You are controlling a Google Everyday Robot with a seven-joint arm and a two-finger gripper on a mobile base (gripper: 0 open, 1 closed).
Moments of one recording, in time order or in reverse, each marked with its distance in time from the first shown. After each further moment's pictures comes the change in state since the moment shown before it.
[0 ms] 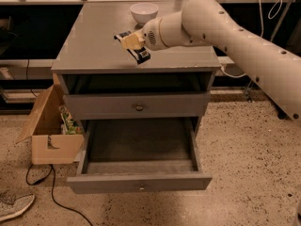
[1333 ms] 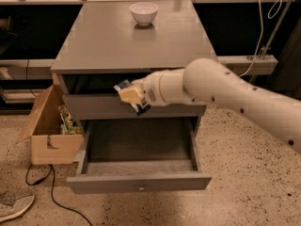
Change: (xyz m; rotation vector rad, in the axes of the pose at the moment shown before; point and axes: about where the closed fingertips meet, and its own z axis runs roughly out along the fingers) arm 0.122 0.098 -0.026 -0.045 0.064 0.035
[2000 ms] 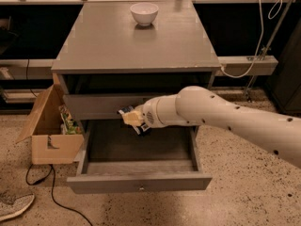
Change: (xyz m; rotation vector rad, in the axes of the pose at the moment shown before) arm 0.089 0.000 0.032 0.019 0.122 0.137
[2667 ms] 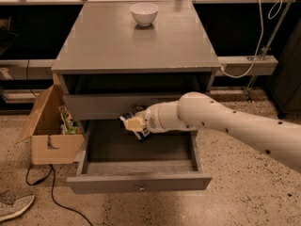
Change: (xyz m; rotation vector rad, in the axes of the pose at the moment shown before) arm 0.022 -0.012 0.019 -0.051 0.005 0.011
